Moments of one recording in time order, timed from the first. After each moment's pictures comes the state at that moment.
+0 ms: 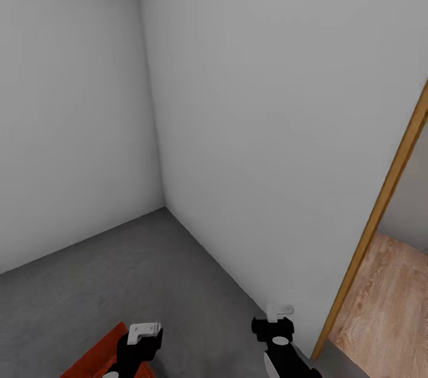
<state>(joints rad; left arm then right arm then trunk) -0.23 0.05 -0.24 -0.70 0.26 -0.08 0.11 -0.39 0.14 0.07 -0.56 0.06 0.11 -0.29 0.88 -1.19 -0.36</state>
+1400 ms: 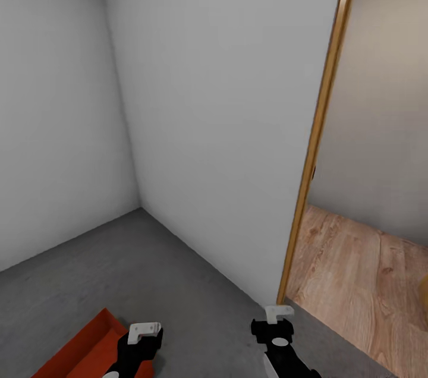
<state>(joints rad) -0.23 0.04 -0.24 -0.70 0.26 -0.08 0.11 -0.39 0.14 0.07 -0.56 0.06 0.12 -0.29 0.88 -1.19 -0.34</state>
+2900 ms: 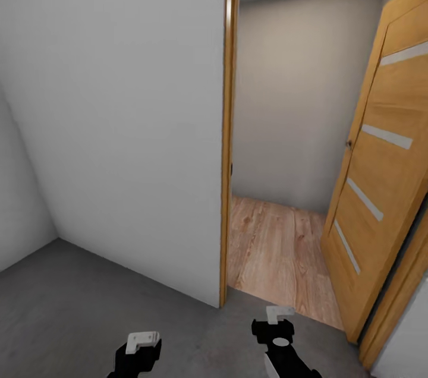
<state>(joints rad) -0.23 0.05 -0.24 -0.64 0.26 -0.09 0.08 -0.39 0.14 0.07 -0.55 0.06 0.12 -0.29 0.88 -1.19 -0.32</state>
